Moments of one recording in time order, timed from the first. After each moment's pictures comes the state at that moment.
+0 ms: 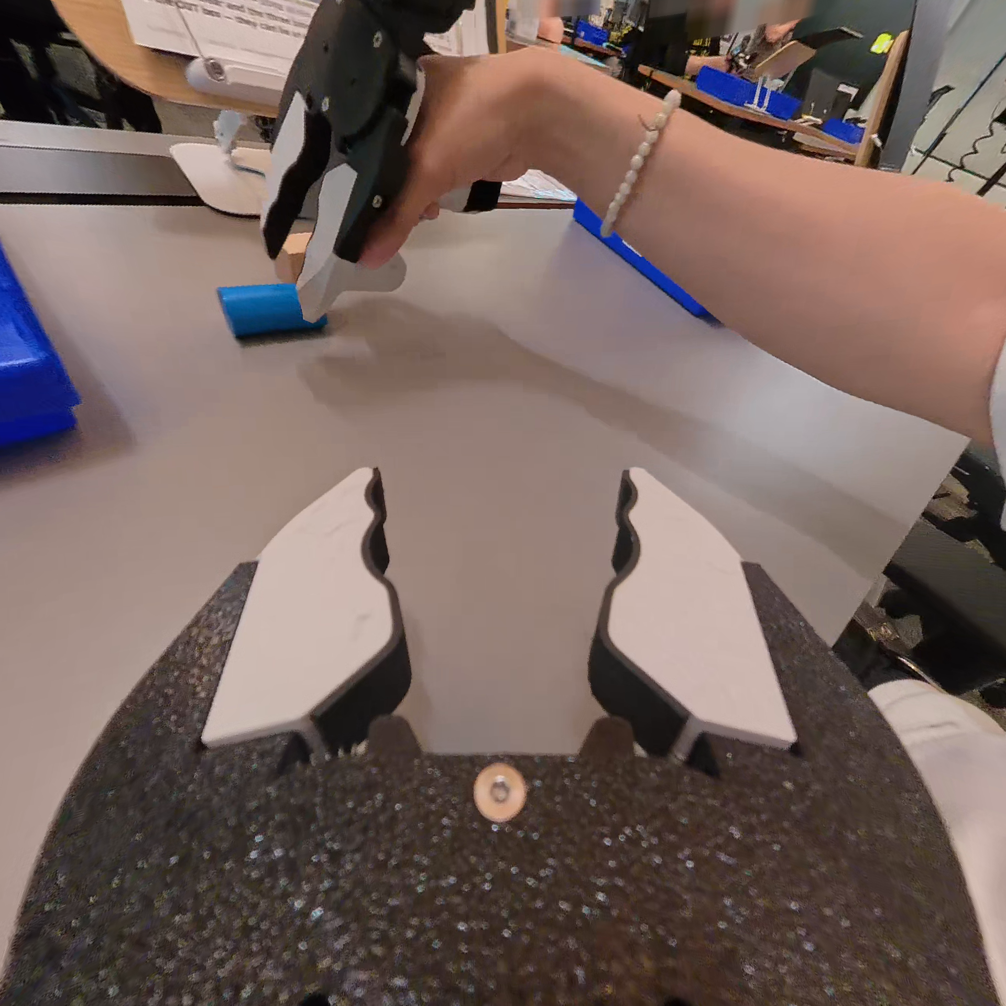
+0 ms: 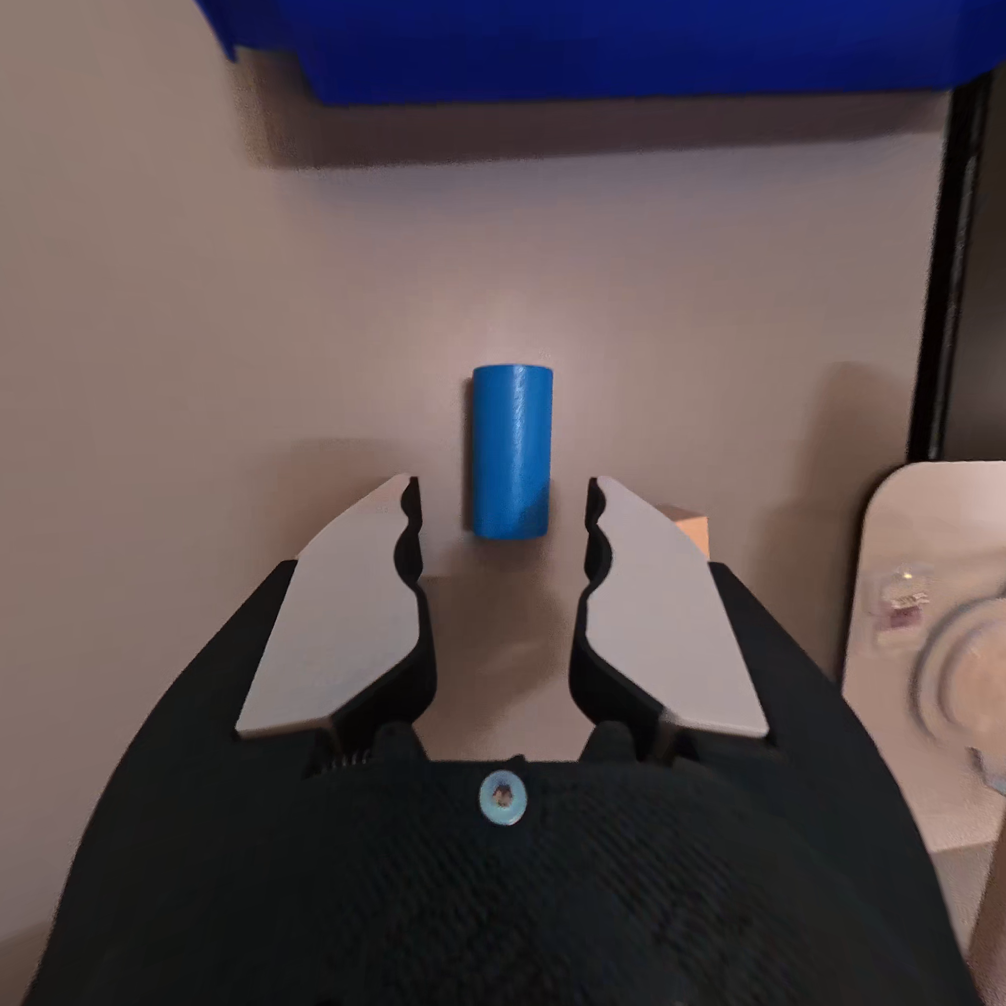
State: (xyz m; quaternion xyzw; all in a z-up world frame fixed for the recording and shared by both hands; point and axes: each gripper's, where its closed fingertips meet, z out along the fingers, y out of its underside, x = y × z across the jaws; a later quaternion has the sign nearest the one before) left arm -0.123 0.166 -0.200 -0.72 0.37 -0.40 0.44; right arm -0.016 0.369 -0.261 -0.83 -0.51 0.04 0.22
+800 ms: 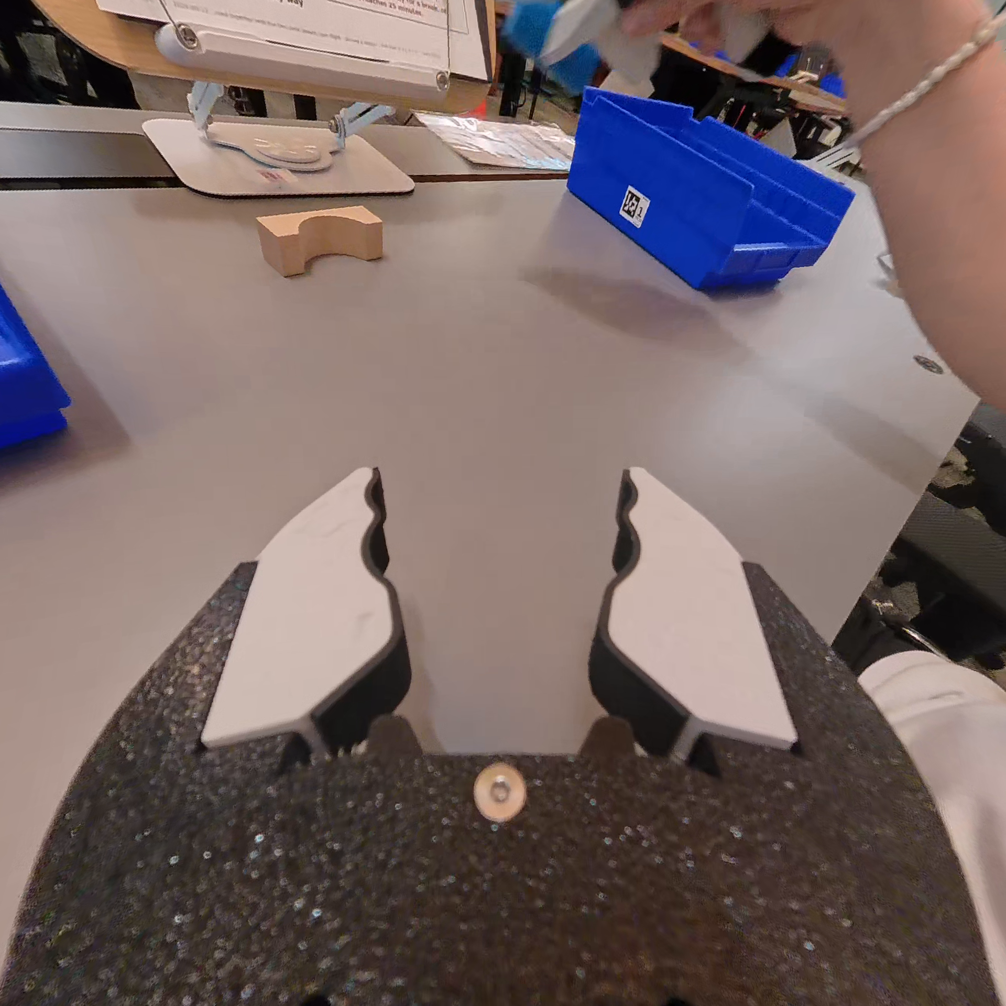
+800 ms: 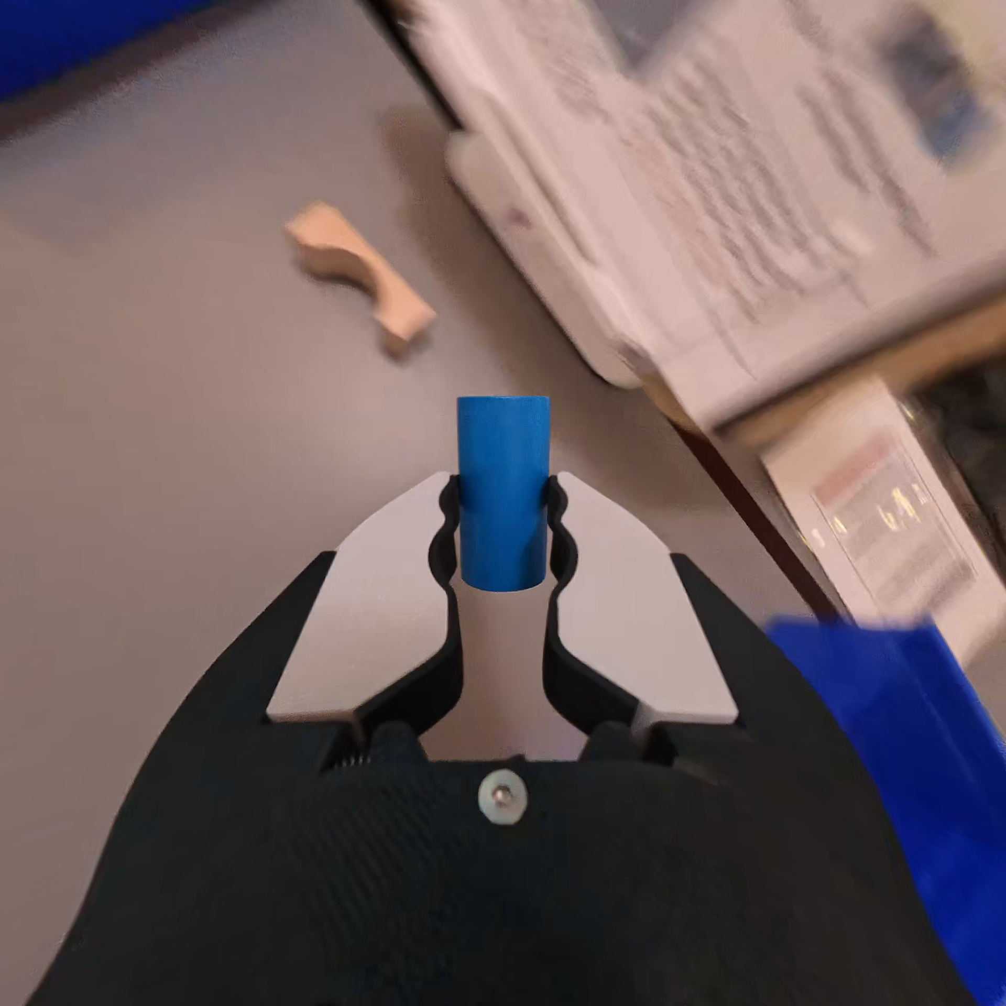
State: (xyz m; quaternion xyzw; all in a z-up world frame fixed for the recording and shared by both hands) left arm -0.125 0.170 -0.206 -0.72 0.39 -0.39 0.42; right arm 0.186 0.289 -0.139 -0.91 -0.21 -0.06 0.34
